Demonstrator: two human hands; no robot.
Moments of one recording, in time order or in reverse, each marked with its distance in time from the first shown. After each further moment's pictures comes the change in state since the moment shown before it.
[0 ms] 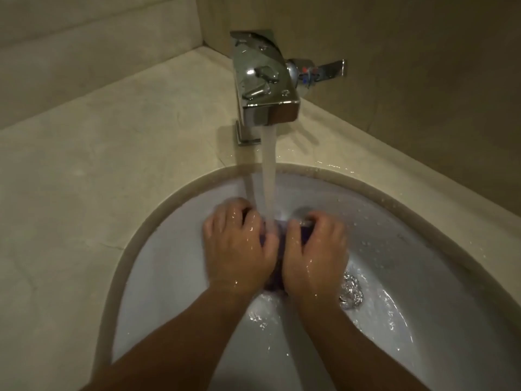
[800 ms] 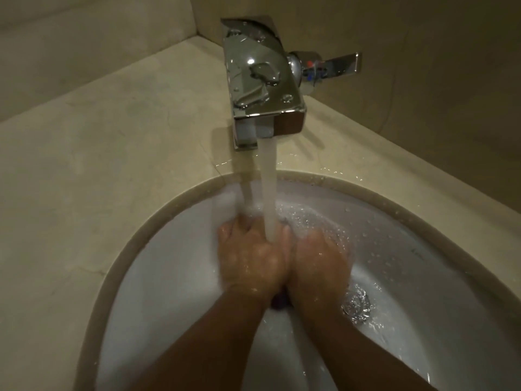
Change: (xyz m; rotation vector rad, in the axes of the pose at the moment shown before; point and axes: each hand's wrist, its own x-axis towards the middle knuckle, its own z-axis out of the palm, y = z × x) left_hand 0.016 0.011 0.032 0.101 -0.286 -0.085; right_hand 0.018 0.020 0.022 -0.471 -0.217 -0.031
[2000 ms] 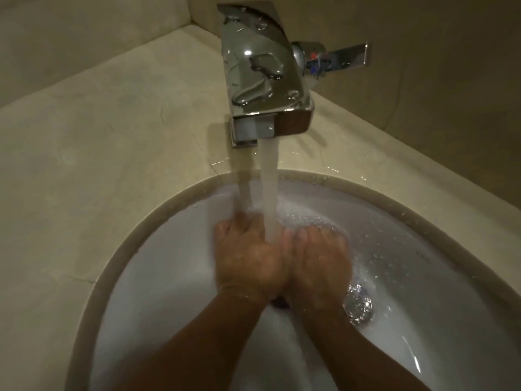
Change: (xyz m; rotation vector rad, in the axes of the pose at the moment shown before) left_hand -0.002 0.000 -0.005 -0.290 0.066 -0.062; right_hand 0.005 -0.004 -0.007 -0.004 0.191 -0.207
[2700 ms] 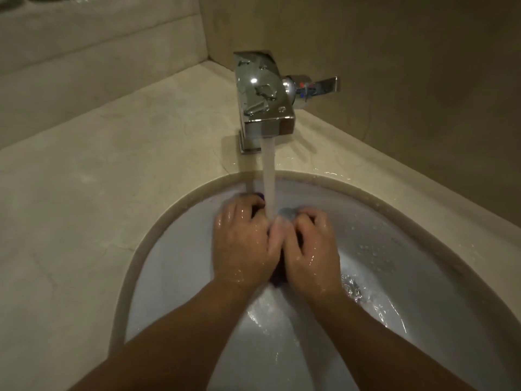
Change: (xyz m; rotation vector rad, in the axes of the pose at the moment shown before) left_hand -0.009 -0.001 -0.034 0.112 0.164 0.255; right_hand -0.011 -0.001 -0.031 0.599 -0.039 0.020
